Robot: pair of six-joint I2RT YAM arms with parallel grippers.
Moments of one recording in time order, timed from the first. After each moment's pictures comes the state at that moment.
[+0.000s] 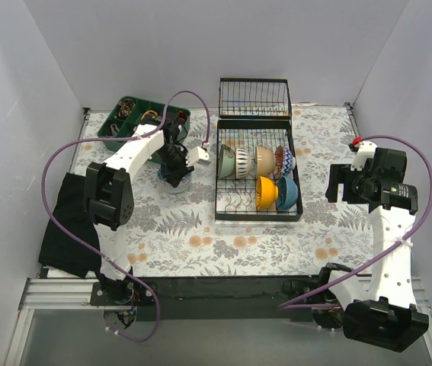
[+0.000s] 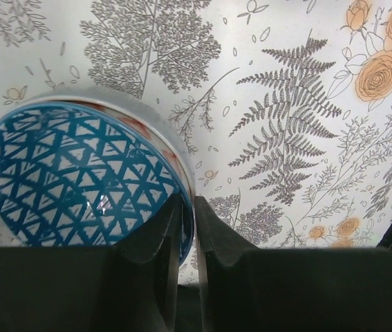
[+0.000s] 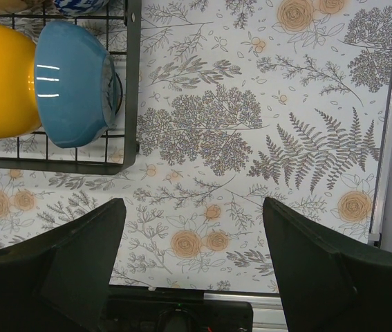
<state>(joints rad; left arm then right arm) -0.36 1.98 1.72 -1.29 0.36 1.06 -0.21 0.96 1.08 -1.00 -0.23 -0.18</state>
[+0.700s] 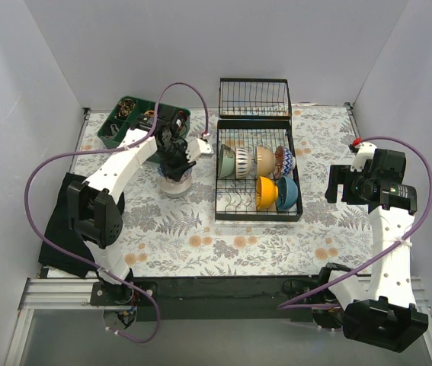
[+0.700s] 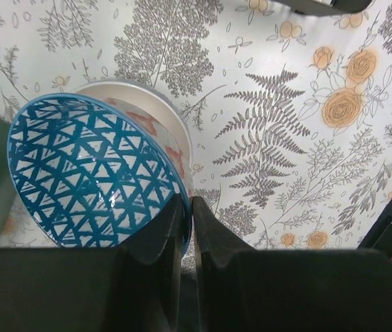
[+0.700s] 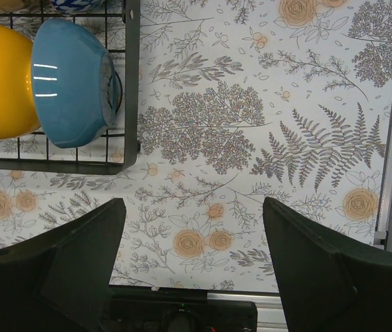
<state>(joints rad) -0.41 1.78 1.67 -1.23 0.32 0.89 -0.22 0.95 1.06 -0.99 -0.23 -0.16</state>
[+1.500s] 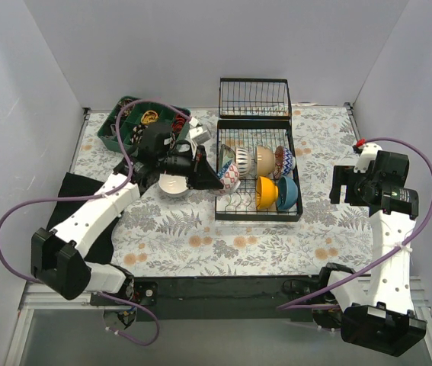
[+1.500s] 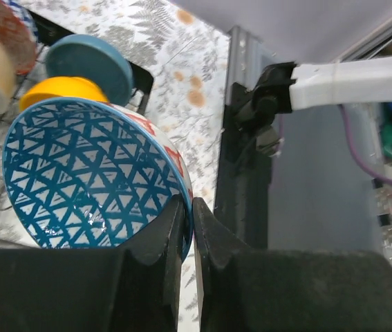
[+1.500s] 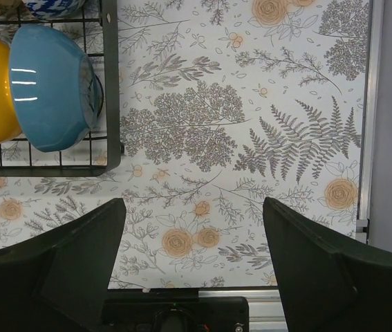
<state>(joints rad) -0.51 1.35 1.24 -0.40 0.97 -0.01 -0.23 0.92 1.06 -0.99 -0.19 -0.16</state>
